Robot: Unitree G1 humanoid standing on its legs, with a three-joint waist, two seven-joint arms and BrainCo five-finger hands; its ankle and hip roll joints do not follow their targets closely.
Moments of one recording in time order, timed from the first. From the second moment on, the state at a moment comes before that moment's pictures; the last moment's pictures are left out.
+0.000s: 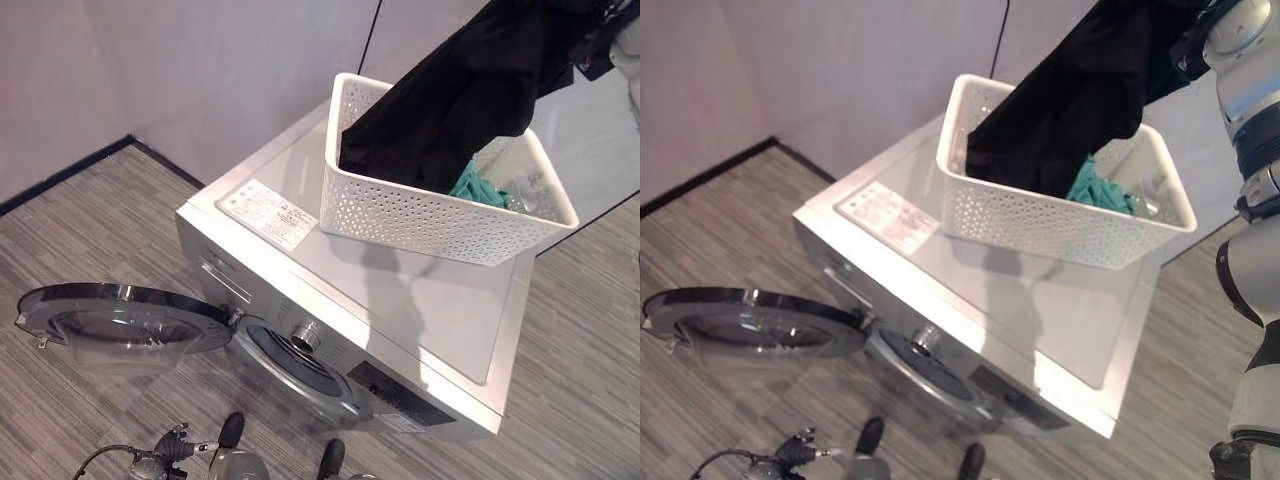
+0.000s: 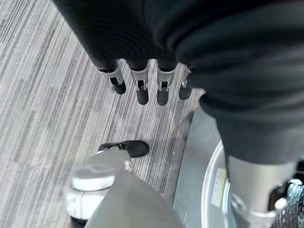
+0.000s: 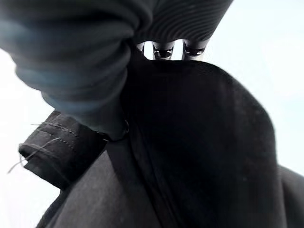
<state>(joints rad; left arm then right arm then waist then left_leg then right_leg) 0.01 0.46 -0.29 1.10 -0.15 -0.04 -0.01 -1.69 -0.89 0.92 1.06 0.14 0.04 -0.04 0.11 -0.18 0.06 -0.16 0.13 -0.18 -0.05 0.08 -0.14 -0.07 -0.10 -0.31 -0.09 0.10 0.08</state>
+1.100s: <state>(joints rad) -0.15 0.73 -0.19 0.02 0.05 -0.10 0.10 -1.95 -1.03 1.10 1.19 -0.21 0.10 -0.40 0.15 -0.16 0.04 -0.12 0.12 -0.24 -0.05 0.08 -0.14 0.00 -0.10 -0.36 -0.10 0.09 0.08</state>
